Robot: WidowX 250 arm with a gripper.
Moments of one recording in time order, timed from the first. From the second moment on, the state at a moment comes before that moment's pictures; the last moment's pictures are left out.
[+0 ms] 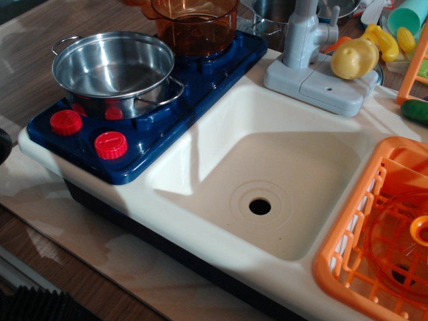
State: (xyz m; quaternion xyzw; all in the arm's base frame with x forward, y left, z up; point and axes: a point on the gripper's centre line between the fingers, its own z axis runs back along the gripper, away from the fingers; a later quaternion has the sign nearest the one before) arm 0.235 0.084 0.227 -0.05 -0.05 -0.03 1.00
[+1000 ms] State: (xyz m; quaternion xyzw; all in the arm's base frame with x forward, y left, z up) arm 0.225 0.106 0.194 -0.07 -0.05 0.15 0.99
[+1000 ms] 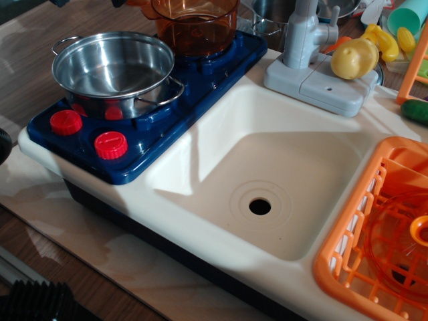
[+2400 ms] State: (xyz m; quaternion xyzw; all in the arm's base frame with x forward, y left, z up) arm 0.207 0.114 0.133 -0.09 -0.11 0.18 0.97
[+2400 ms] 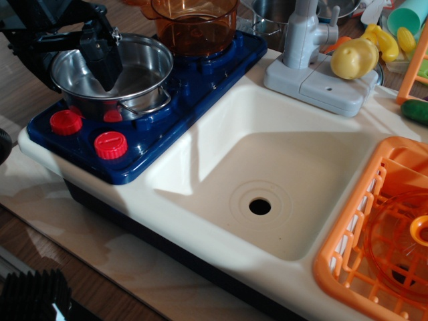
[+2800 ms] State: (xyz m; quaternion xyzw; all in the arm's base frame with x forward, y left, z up) arm 0.206 0.108 0.137 -0.08 -0.09 0.19 0.97
